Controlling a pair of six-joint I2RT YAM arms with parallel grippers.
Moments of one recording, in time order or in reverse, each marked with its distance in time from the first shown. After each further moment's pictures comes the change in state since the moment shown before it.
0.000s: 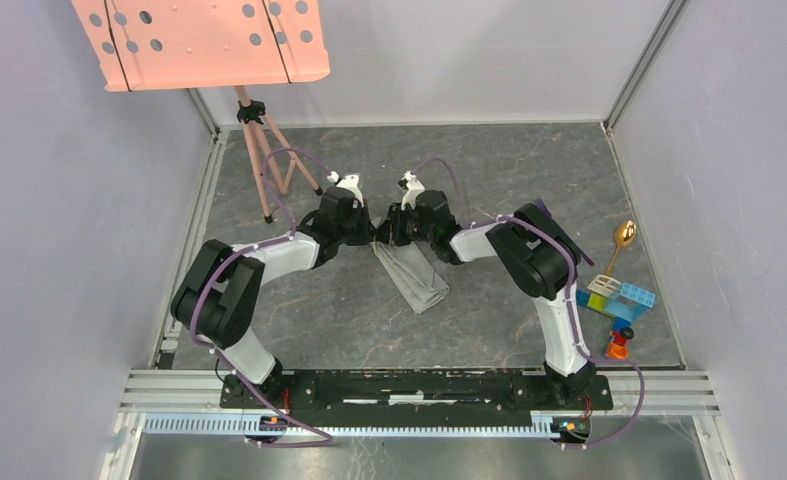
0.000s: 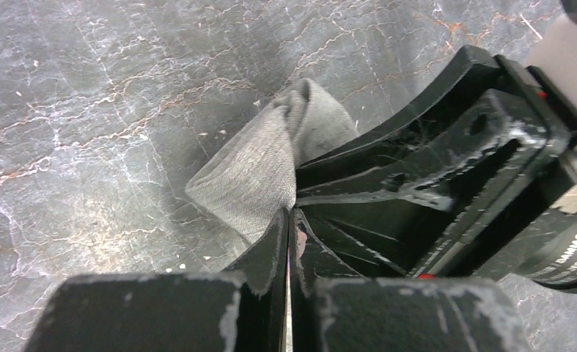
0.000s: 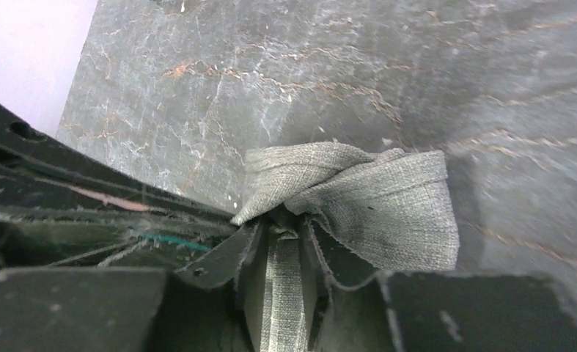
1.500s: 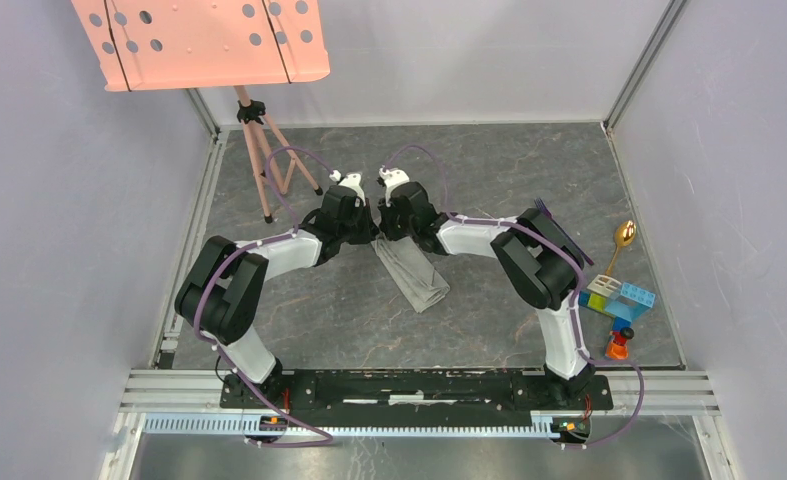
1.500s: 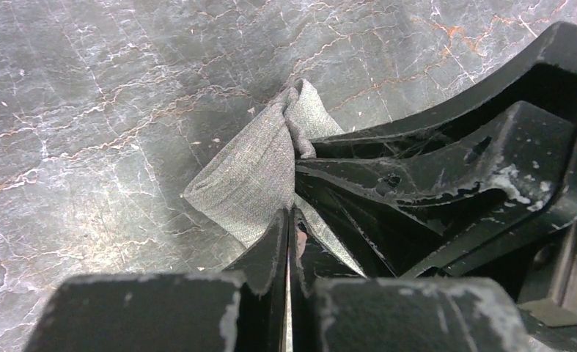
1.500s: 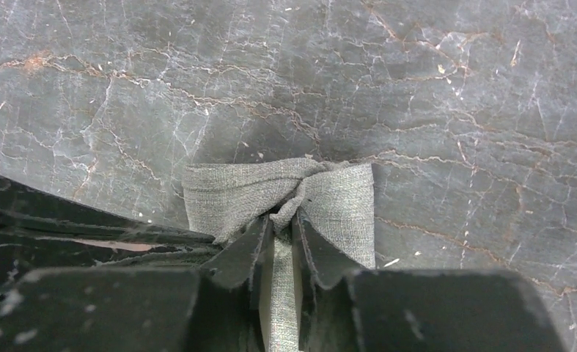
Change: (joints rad) left arm -0.003 0.027 0.022 0.003 0.009 -0.001; right arm 0.072 -0.086 0.154 -0.435 0.405 -0.325
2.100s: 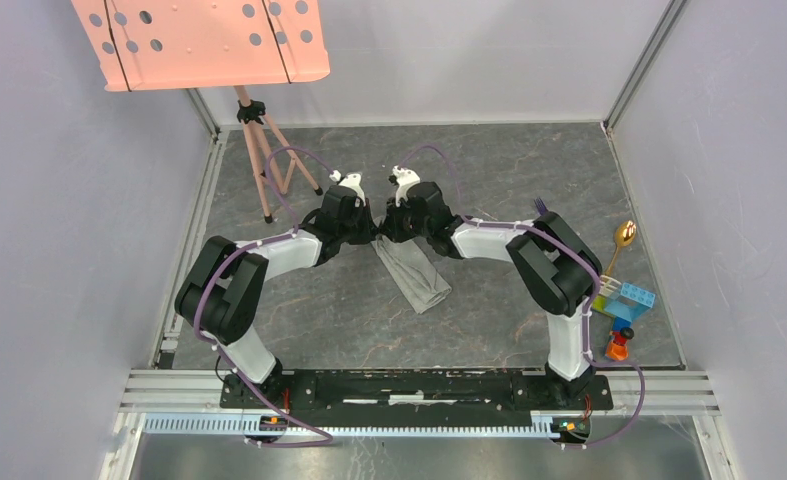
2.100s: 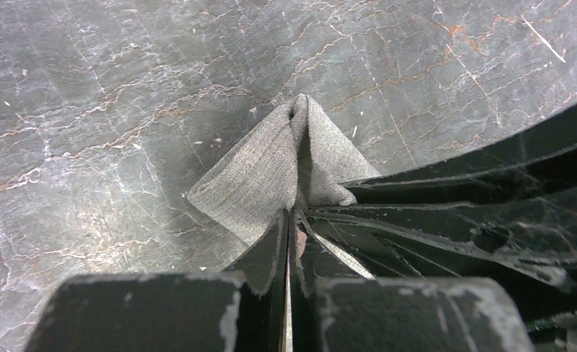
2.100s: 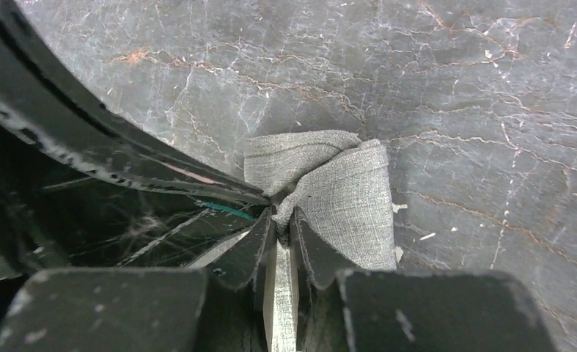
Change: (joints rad) left arm 0.000 0.000 0.000 -0.001 0.000 0.000; right arm -0.025 -0.110 -0.128 0.082 -0.175 0.068
